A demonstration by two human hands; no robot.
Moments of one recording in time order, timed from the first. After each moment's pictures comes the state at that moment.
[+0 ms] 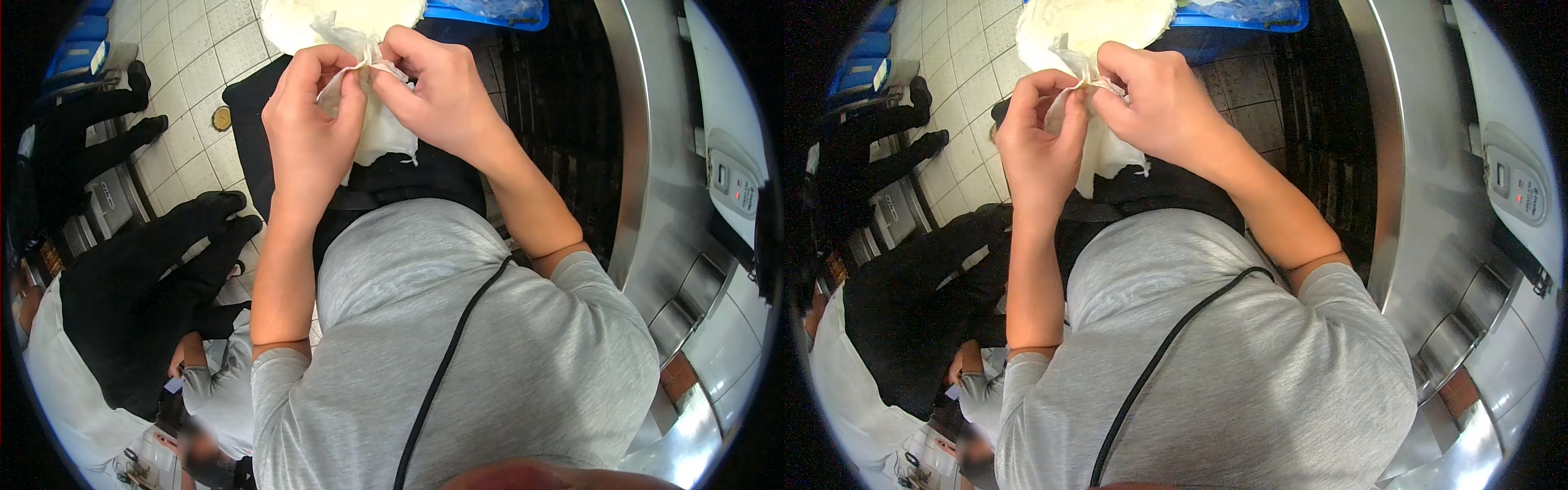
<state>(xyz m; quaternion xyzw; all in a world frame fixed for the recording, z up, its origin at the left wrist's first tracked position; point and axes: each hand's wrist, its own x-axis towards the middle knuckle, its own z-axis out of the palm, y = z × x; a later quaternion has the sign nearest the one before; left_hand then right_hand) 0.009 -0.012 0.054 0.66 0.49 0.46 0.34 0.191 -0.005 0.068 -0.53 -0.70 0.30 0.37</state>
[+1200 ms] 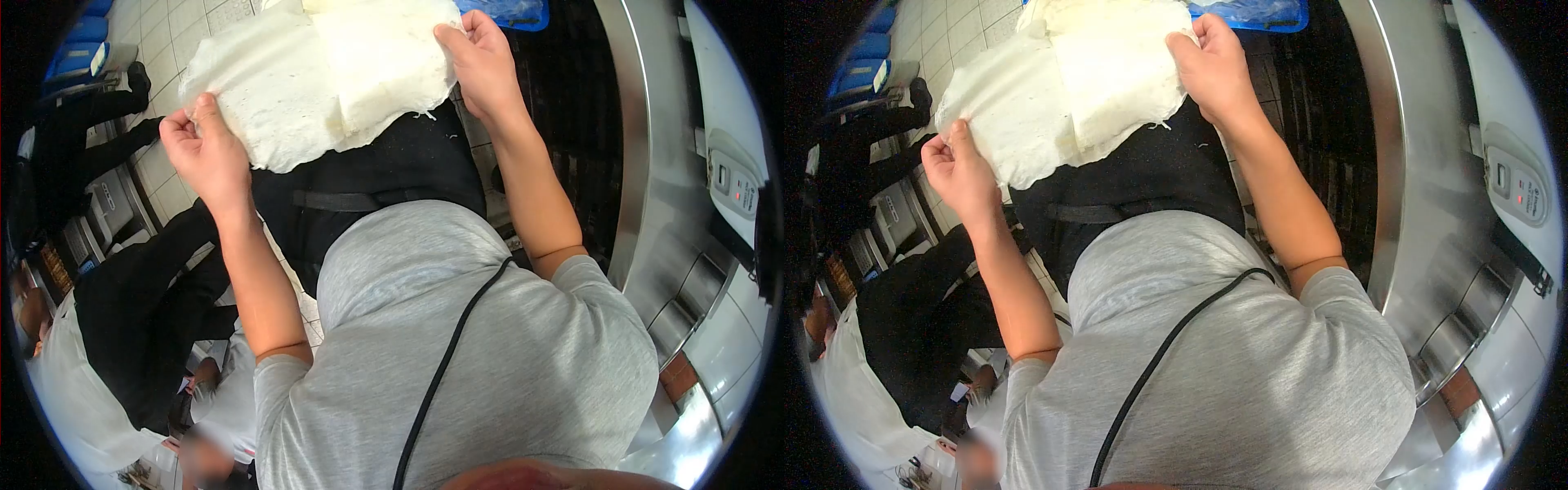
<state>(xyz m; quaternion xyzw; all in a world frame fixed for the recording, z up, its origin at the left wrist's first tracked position) -0.121 0.028 0.010 0.44 0.64 0.57 0.27 0.209 0.041 -0.004 -0.56 -0.37 0.49 0.55</state>
